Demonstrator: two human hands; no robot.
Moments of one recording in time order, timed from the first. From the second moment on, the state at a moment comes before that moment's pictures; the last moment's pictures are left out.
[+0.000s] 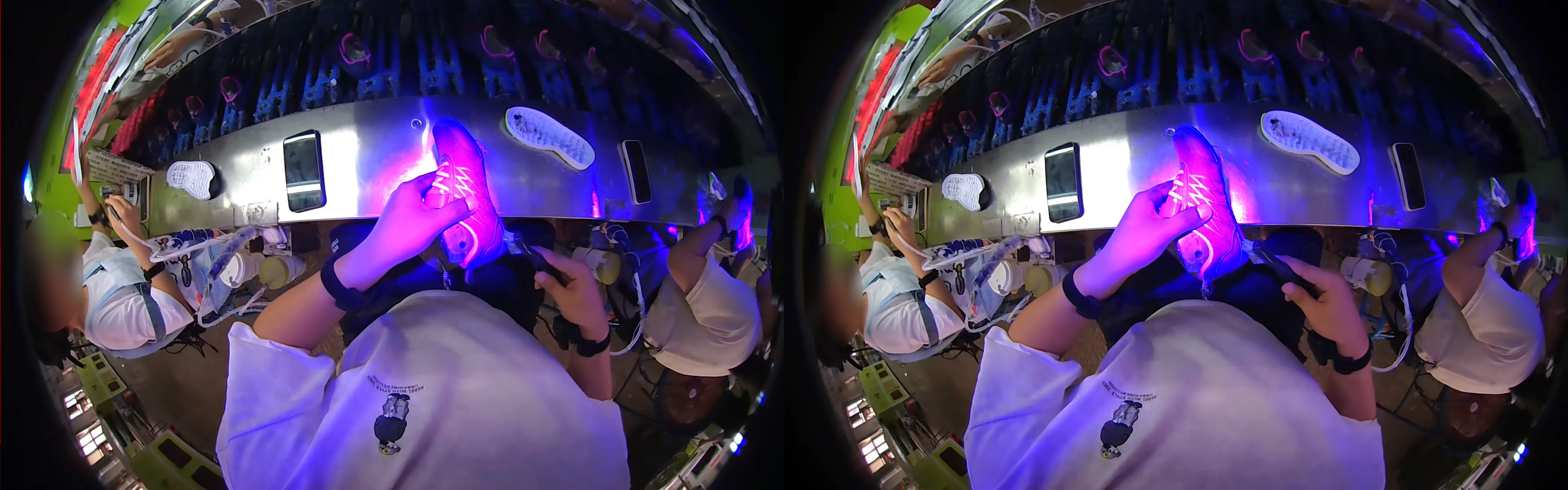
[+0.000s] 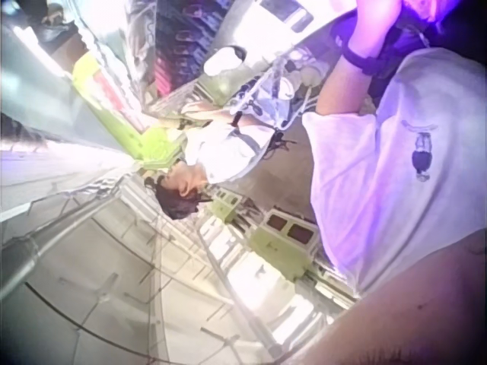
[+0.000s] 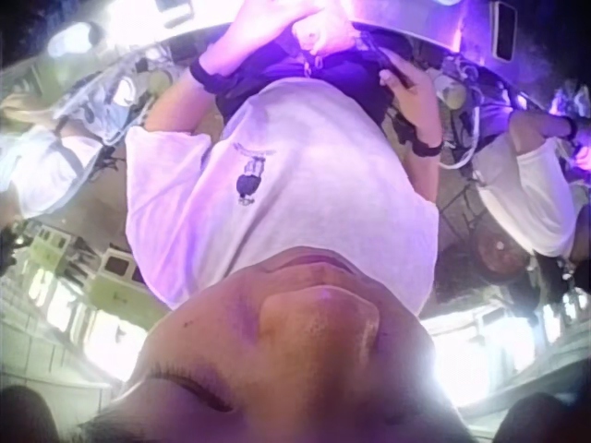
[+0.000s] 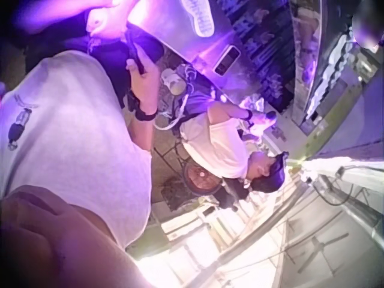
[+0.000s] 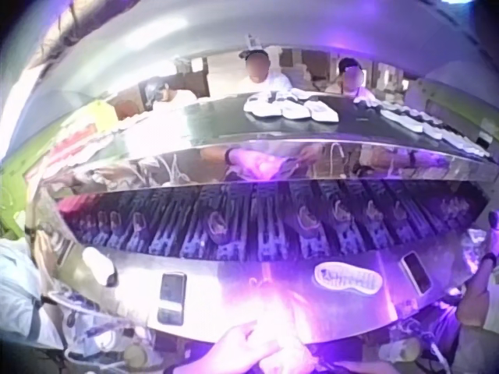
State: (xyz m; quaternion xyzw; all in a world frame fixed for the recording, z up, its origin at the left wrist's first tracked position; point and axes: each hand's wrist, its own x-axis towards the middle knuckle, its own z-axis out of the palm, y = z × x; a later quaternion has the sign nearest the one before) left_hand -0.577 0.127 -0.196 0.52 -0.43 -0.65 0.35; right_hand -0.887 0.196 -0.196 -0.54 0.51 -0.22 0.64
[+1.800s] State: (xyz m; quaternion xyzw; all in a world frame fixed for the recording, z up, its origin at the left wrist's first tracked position) left_hand -0.570 0.157 -0.188 0.16 0.26 -0.91 0.27; right_hand -0.856 0.124 -0.154 -0.77 0.48 -0.27 0.34
